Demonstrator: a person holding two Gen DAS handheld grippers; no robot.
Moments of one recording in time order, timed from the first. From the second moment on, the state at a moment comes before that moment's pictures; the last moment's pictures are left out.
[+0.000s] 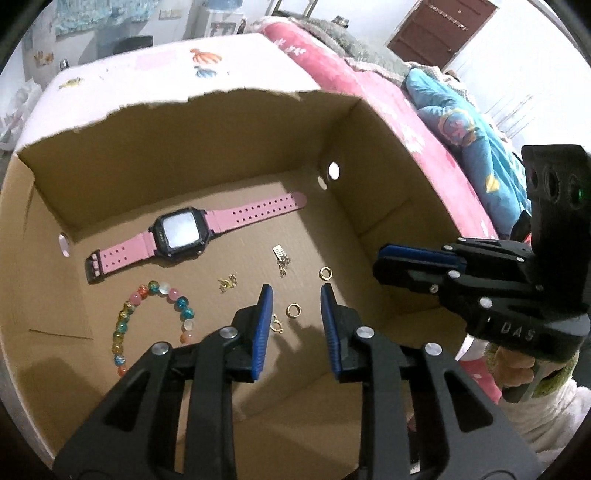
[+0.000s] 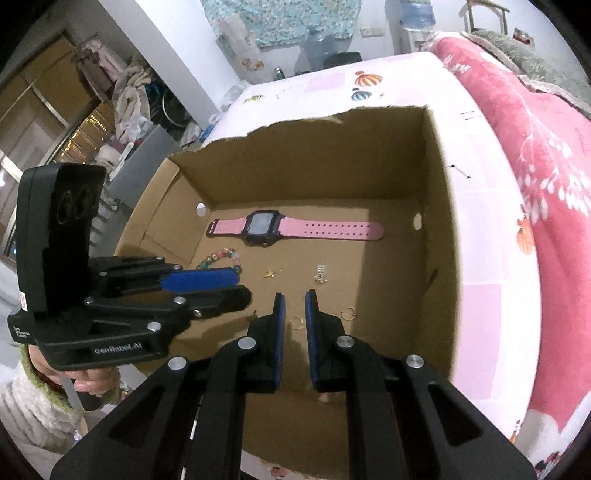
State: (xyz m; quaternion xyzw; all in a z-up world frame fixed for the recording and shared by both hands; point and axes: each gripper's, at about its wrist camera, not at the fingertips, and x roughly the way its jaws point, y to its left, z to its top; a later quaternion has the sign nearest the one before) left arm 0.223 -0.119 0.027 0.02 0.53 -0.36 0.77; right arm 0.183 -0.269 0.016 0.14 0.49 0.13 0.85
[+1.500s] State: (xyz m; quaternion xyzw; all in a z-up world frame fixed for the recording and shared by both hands) left arm 0.050 -0.116 -0.018 0.15 0.37 -0.39 0.83; right arm 0.069 -0.269 -0.066 0.12 0.48 -0.01 0.87
